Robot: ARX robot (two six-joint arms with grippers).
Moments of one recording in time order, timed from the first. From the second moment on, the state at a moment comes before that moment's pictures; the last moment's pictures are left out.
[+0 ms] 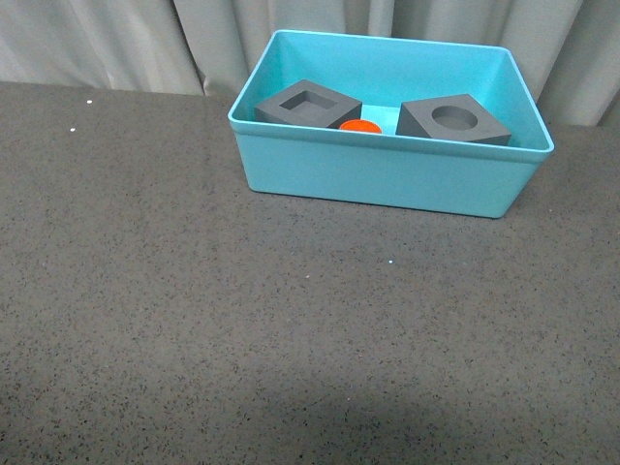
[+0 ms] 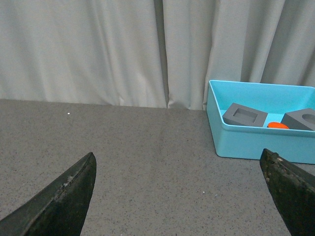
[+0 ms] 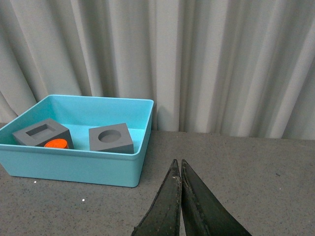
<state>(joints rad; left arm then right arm) 0.00 0.00 0.02 0.00 0.00 0.00 0.00 0.29 0.00 0.29 0.00 -0.01</state>
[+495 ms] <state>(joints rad) 0.00 0.00 0.02 0.00 0.00 0.00 0.00 0.07 0.01 0.04 0.00 -0.01</state>
